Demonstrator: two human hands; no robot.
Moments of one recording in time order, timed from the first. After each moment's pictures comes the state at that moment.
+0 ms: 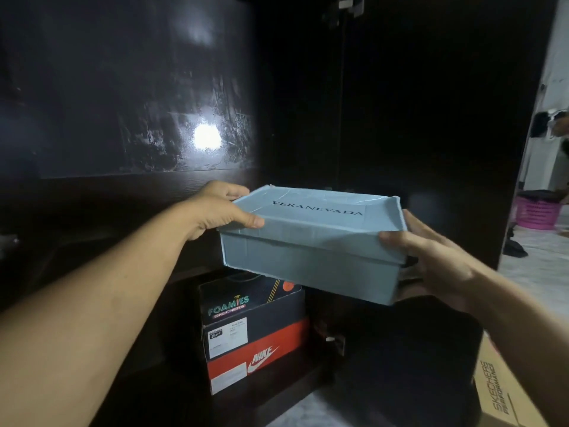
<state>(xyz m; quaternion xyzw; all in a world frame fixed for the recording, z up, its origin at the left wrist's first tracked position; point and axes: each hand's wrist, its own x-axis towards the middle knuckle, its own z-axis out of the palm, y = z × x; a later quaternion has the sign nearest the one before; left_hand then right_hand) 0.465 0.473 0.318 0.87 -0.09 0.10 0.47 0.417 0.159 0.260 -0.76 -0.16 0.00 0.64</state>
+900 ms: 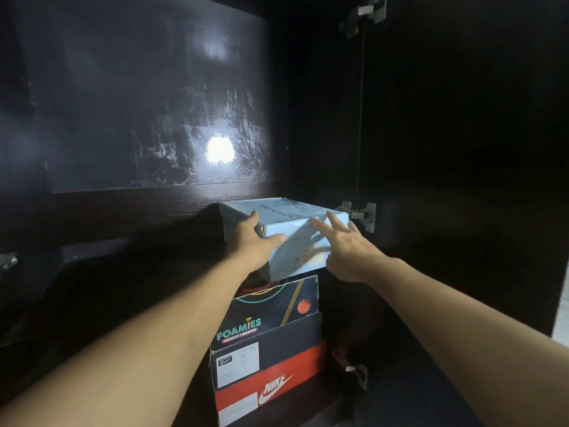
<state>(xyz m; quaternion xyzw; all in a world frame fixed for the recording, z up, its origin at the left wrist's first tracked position) 0.536 0.453 0.260 0.84 0.04 0.25 0.49 0.551 0.270 0.260 -0.96 -0.19 -0.12 0.17</state>
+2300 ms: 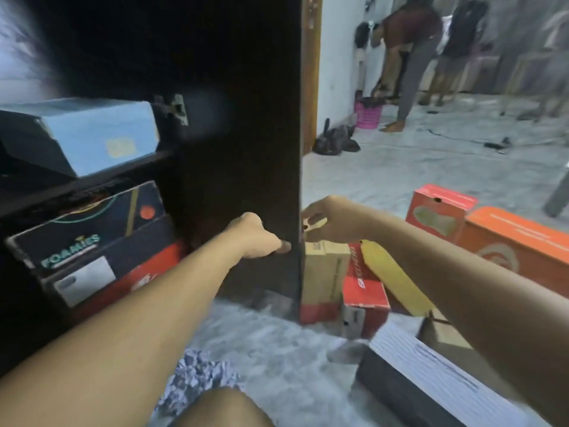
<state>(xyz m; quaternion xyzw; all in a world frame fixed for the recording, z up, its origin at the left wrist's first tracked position) 0.398 0.216 0.161 0.94 -0.12 -0.13 0.28 0.344 0.042 0.178 -0.98 0.02 0.01 0.19</state>
